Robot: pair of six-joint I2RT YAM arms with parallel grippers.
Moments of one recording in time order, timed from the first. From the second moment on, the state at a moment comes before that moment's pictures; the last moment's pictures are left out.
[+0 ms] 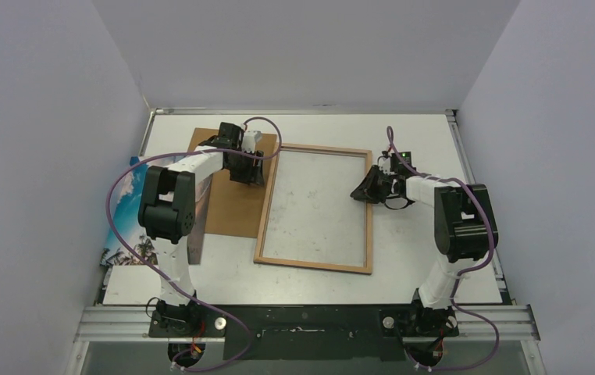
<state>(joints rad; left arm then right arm) -0.24 2.06 1.46 -0.48 0.32 -0.07 0.11 1.81 0.97 -0.11 -0.51 0.58</state>
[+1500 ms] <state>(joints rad) -0.24 2.05 1.46 -0.49 0.34 -0.07 0.26 1.76 1.26 -0.59 -0.07 0.33</state>
